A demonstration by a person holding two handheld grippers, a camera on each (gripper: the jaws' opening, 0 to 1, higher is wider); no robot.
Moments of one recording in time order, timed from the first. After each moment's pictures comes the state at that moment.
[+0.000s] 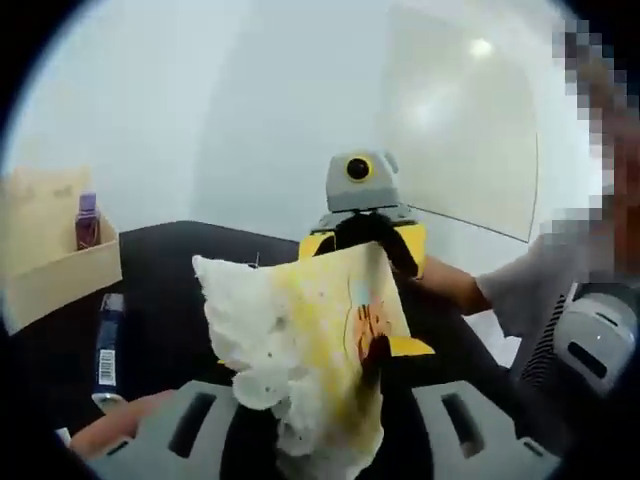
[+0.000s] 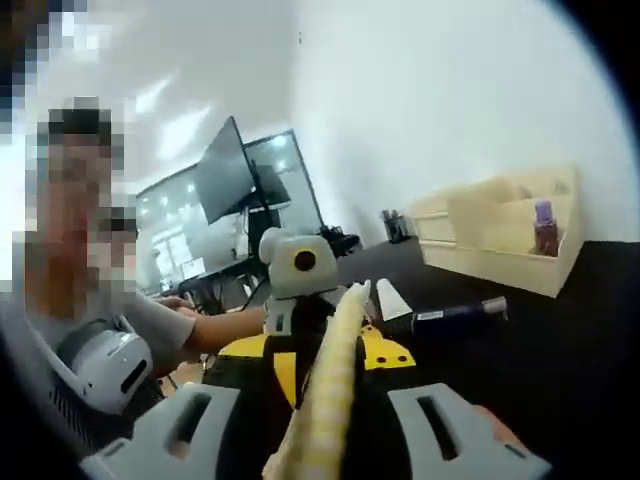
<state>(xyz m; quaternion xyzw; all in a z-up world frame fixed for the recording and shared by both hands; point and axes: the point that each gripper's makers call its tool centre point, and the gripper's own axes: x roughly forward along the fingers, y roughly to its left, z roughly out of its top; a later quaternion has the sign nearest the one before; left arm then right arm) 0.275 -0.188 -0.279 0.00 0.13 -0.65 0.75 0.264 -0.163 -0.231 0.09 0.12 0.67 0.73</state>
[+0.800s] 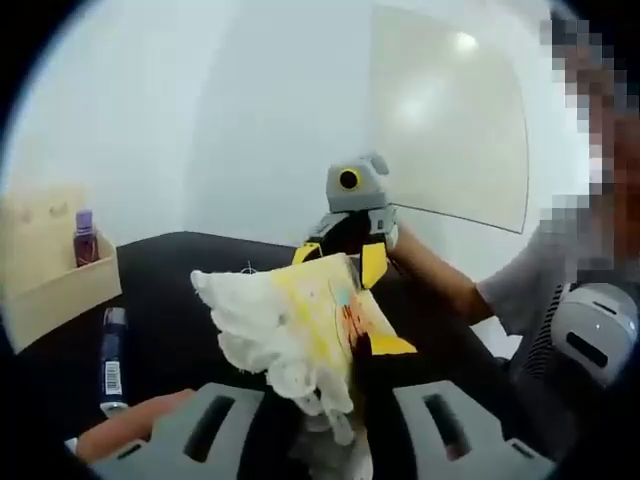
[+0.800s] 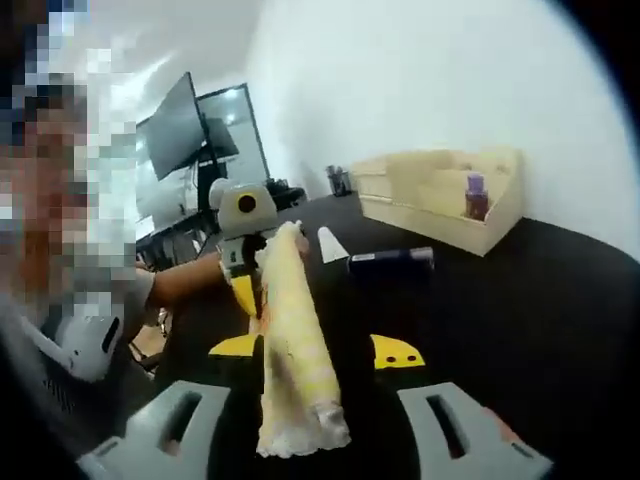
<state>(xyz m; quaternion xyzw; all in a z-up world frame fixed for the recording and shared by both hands) 0.270 -0.183 -0.273 0.02 0.11 -0.66 0.74 0.283 -0.231 -0.263 0.01 0.22 0.58 0.79</state>
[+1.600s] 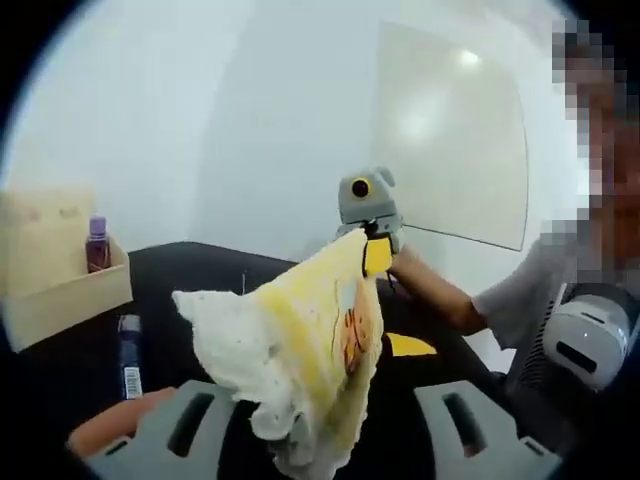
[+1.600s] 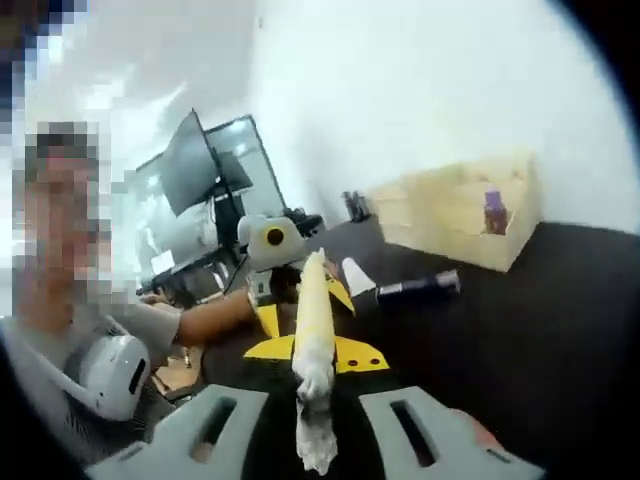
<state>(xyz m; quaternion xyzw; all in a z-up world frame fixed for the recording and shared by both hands) 0.283 -0.164 -0.251 -0.02 0.09 -0.66 0.75 0.268 -0.207 -0.221 0.06 0.17 0.60 0.78</state>
